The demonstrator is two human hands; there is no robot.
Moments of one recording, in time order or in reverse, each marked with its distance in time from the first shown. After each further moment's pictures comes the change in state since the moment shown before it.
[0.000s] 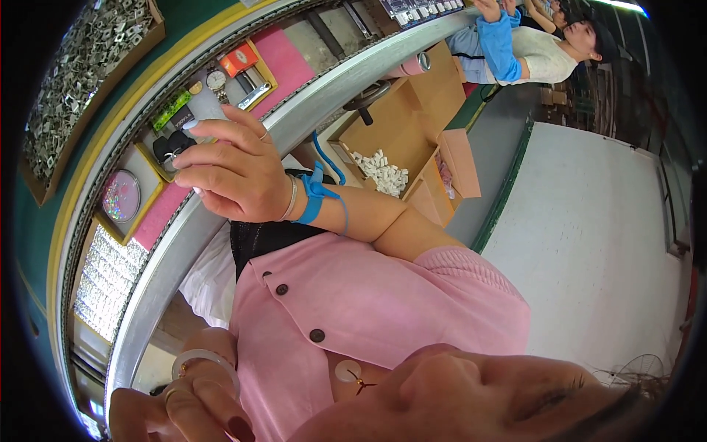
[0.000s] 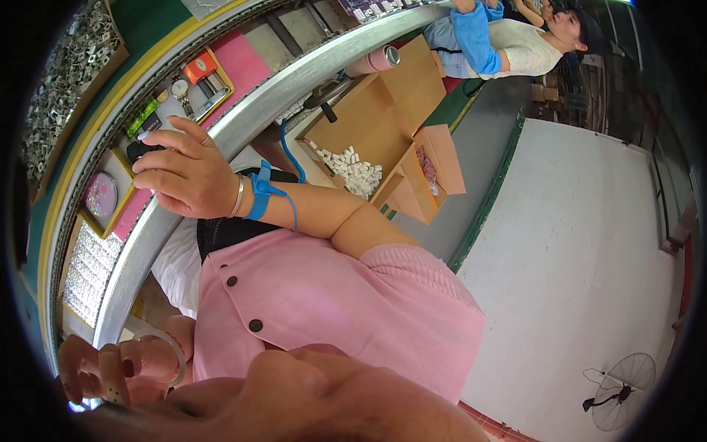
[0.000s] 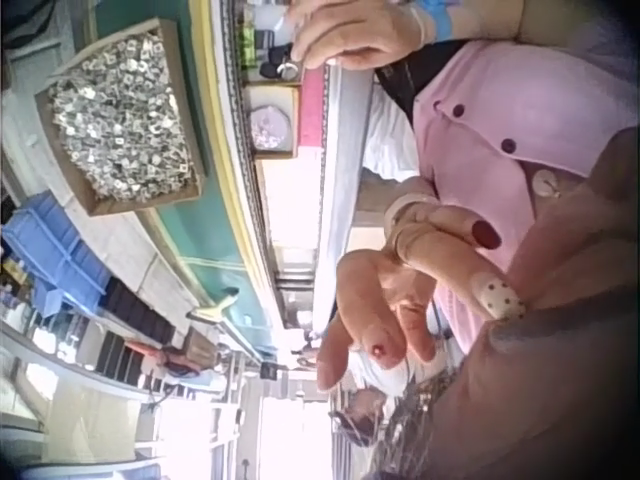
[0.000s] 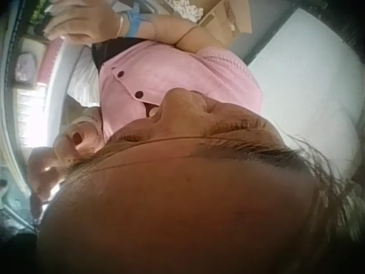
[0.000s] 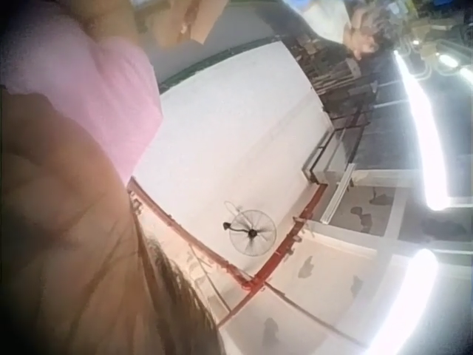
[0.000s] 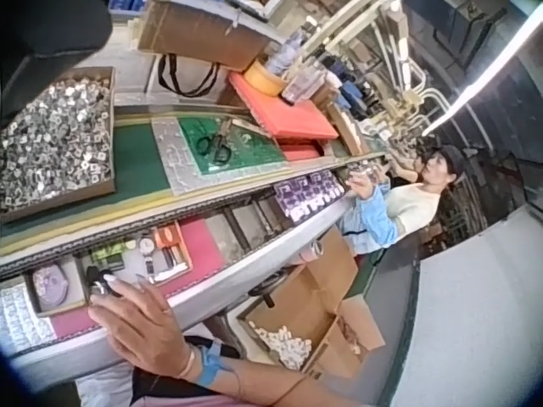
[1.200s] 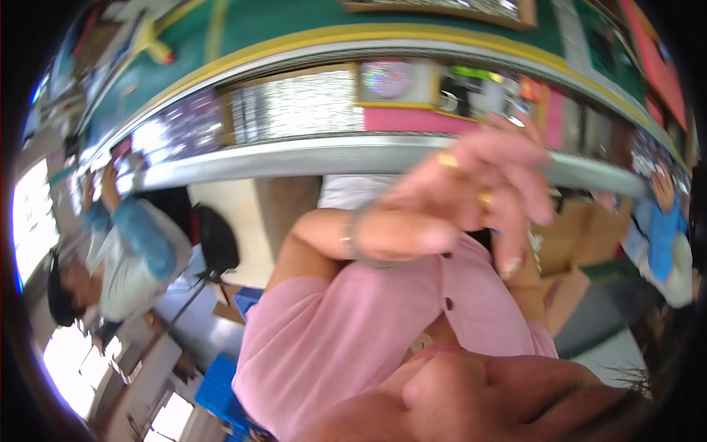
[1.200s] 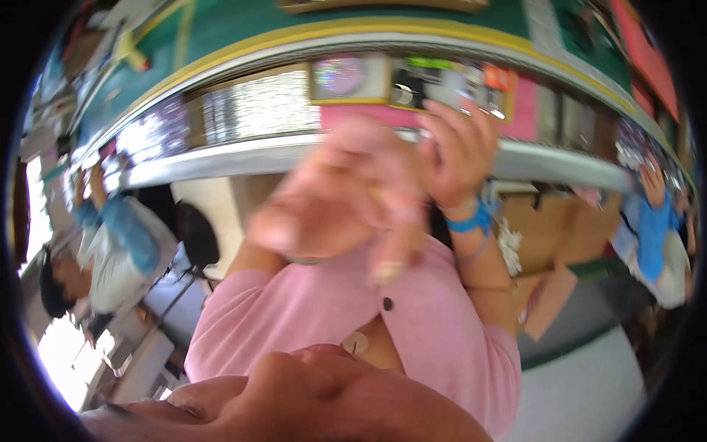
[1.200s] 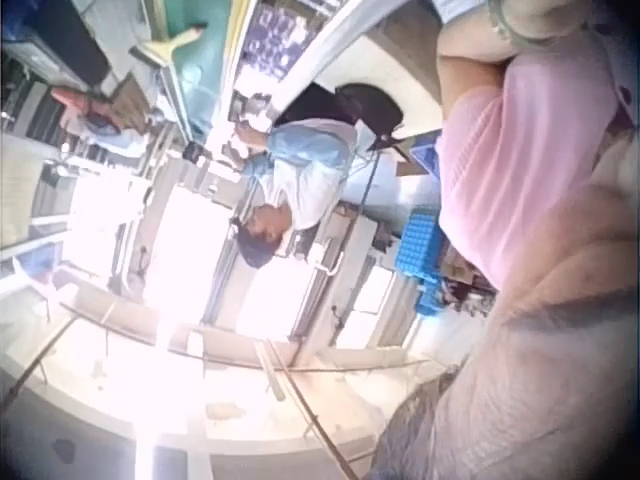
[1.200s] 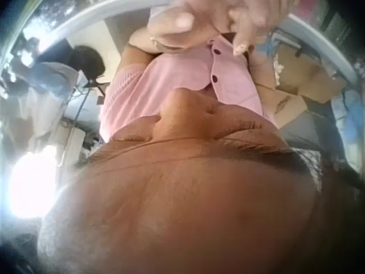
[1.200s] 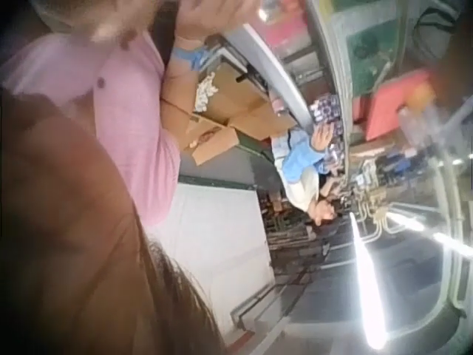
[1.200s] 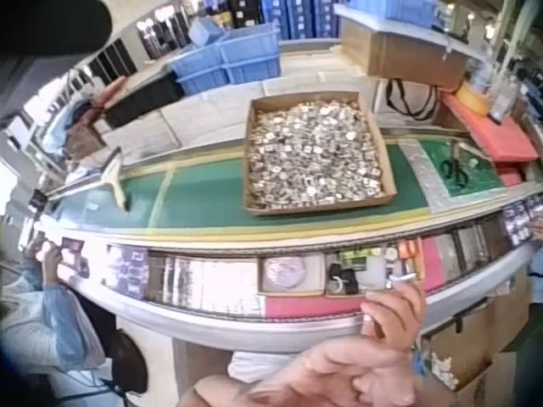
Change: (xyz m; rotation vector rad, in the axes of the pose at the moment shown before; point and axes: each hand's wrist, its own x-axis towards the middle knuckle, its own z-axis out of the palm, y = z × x) left_hand 0.224 -0.077 -0.092 0.630 0.256 0.666; right_hand 0.001 -0.003 -0.002 -0.016 -0.178 -0.075
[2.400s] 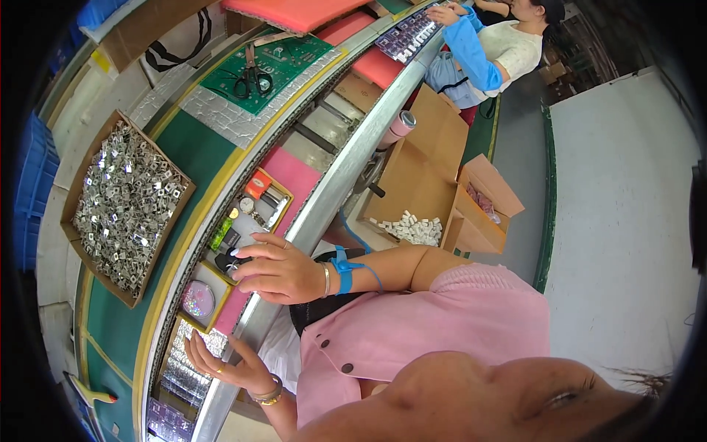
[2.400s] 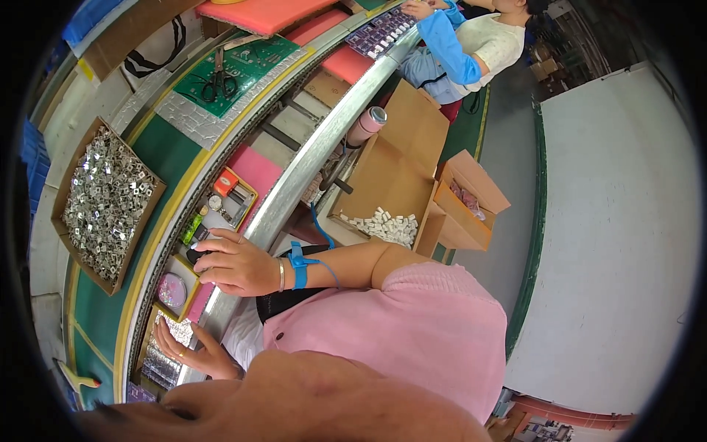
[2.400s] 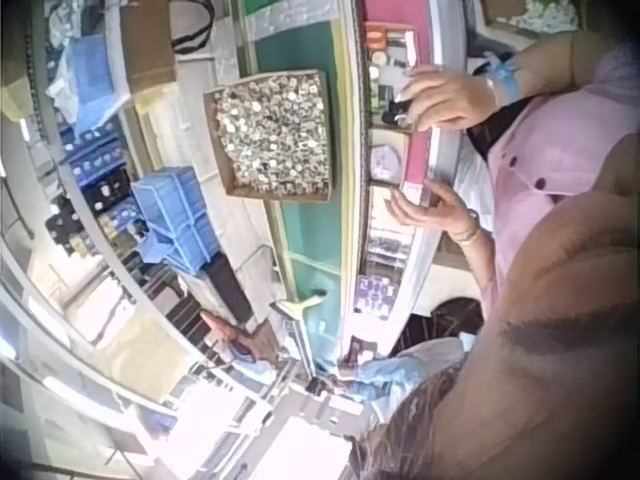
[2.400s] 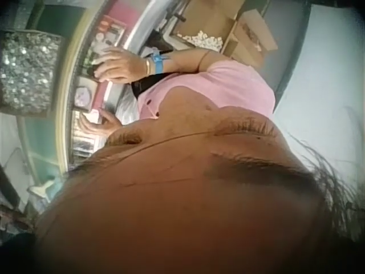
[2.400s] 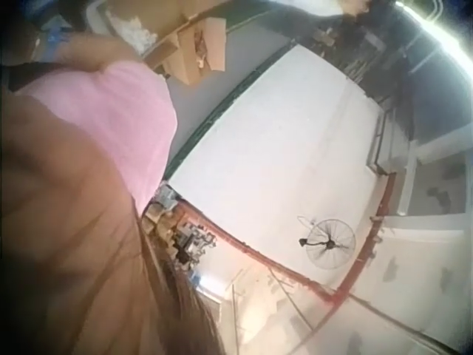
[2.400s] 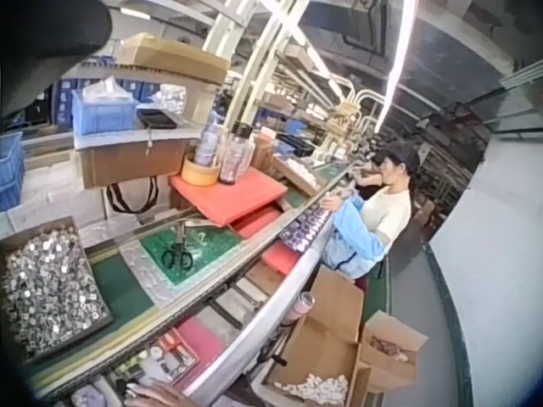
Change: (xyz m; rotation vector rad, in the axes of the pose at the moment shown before) left_hand -0.061 0.016 -0.073 2.346 0.464 0.421; right_hand -0.001 -0.017 0.010 0.170 0.070 0.004
